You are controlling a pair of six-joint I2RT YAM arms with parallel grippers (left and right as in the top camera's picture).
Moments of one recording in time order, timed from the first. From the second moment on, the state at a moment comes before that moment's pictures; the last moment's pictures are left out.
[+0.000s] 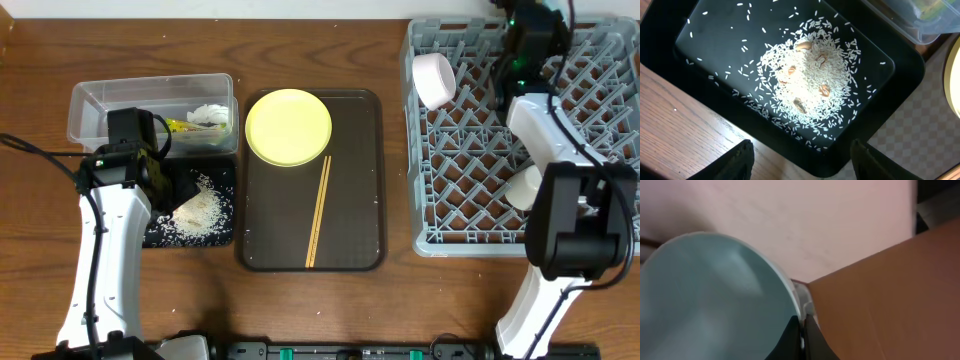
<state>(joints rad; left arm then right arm) 0.17 1.38 1.11 -1.06 -0.08 -0.51 0.00 2.07 1.50 0.29 0.67 -0.75</state>
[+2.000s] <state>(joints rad) 0.17 1.38 1.11 -1.06 -0.08 -0.51 0.52 1.80 1.50 -0.83 -0.31 0.13</state>
